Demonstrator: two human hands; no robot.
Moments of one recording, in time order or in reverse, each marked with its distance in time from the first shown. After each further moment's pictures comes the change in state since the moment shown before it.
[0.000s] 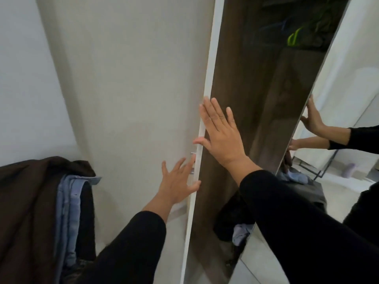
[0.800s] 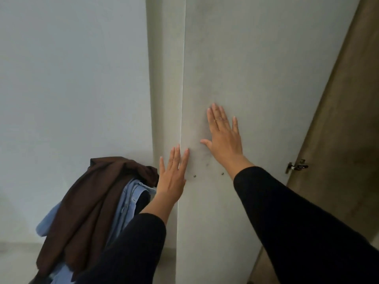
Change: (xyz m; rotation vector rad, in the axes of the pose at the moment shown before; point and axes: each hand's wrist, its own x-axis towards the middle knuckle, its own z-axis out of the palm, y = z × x) left_hand 0.042 -0.146 -0.035 0.415 0.178 -0.608; right_hand 0.158 -0.082 0.138 0.469 -0.189 -0.161
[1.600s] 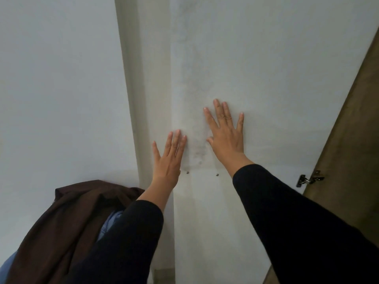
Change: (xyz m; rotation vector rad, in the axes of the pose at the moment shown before) left_hand 0.143 -0.031 0.040 0.230 0.063 0.077; right_hand 0.094 0.036 0.080 -0.184 0.029 0.129
